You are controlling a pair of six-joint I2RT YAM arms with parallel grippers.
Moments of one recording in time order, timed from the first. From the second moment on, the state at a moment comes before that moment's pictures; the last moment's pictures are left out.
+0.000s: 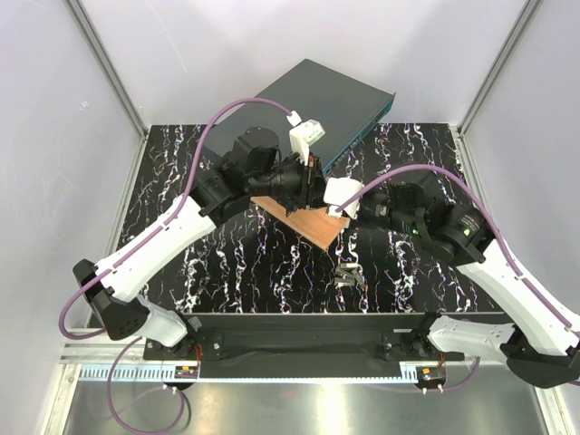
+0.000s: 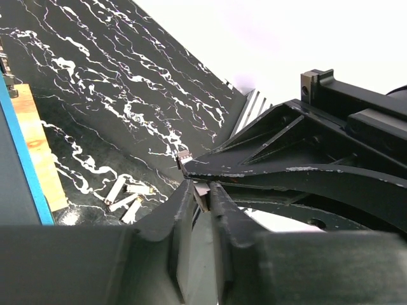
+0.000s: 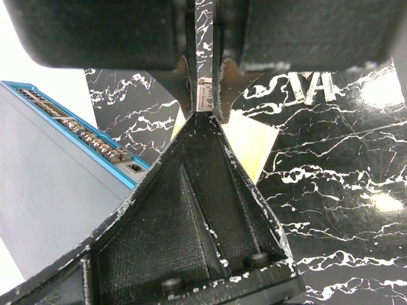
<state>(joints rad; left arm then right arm) -0.83 1.45 1.61 -0.50 0.47 -0.44 0.82 1.09 1.45 -0.81 -0.10 -0.71</state>
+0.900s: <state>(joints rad) -0.65 1.37 1.50 -0.30 0.82 -0.57 0.76 0.88 1.43 -0.77 -0.20 -0.68</state>
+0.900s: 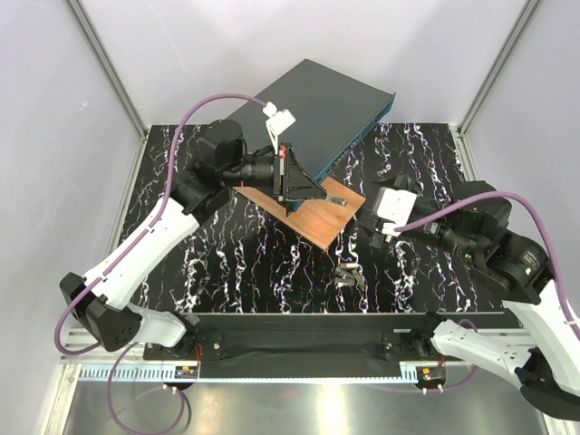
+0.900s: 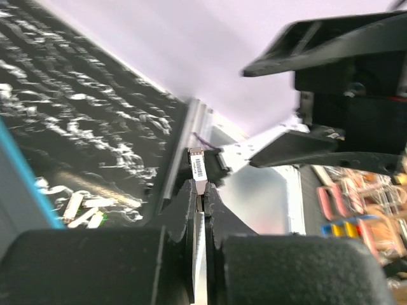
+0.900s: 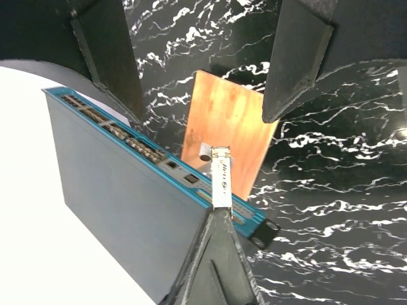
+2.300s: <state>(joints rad) -0.59 1.36 1.41 -0.05 0.95 -0.77 0.75 0.98 1.43 -0.75 -0.28 -0.60</state>
